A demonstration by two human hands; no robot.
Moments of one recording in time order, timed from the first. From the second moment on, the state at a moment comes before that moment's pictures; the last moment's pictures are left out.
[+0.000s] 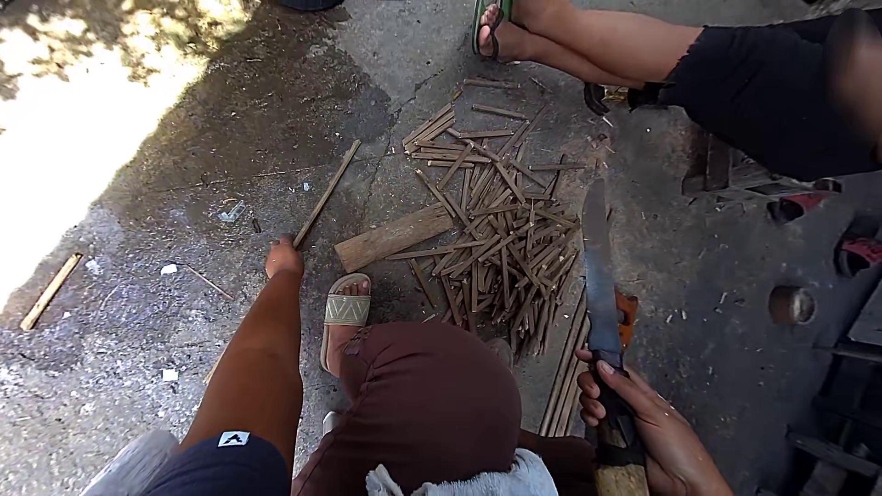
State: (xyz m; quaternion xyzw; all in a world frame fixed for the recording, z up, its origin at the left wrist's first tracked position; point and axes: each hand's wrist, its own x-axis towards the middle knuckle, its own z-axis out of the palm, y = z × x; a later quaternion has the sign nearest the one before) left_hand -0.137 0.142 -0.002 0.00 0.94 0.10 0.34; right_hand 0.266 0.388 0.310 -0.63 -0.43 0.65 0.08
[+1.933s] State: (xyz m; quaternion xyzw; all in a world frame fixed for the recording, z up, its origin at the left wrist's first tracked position) left_hand -0.076 0.031 -0.010 0.06 0.92 0.12 0.38; right_hand 0.263 0.380 0.311 -0.58 -0.45 0.68 0.03
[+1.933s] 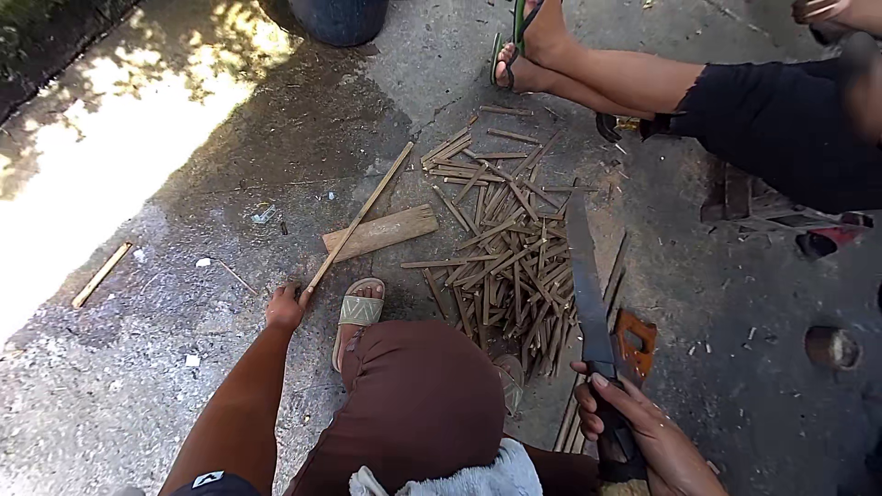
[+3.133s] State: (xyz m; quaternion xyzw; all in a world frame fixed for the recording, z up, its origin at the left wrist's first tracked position) left_hand -0.069 0.002 0.001 0.05 0.84 0.22 0.49; right_hand 0.096 0.368 0.042 -0.45 -0.79 0.31 -0.30
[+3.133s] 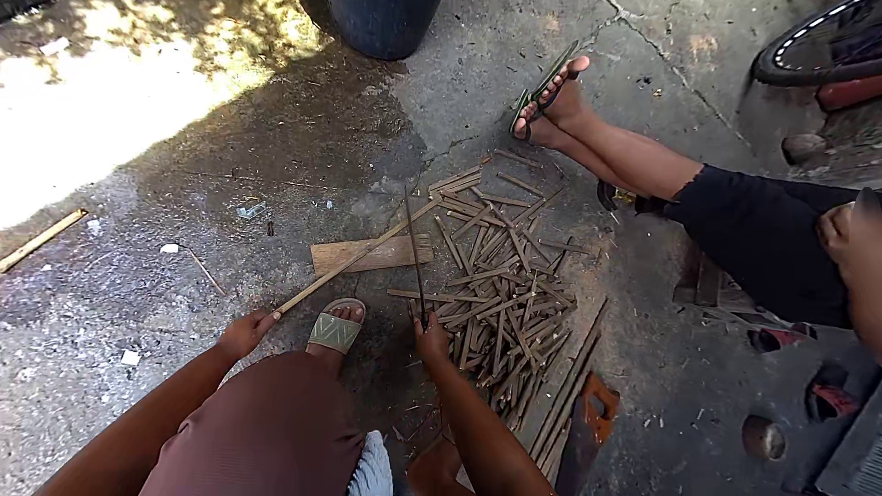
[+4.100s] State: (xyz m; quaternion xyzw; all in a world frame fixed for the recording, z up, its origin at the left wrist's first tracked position) left_hand -0.091 0.012 0.006 0.12 0.81 0.10 0.56; right_hand 0.039 0.371 0.086 -0.35 -0.90 0.15 -0.21
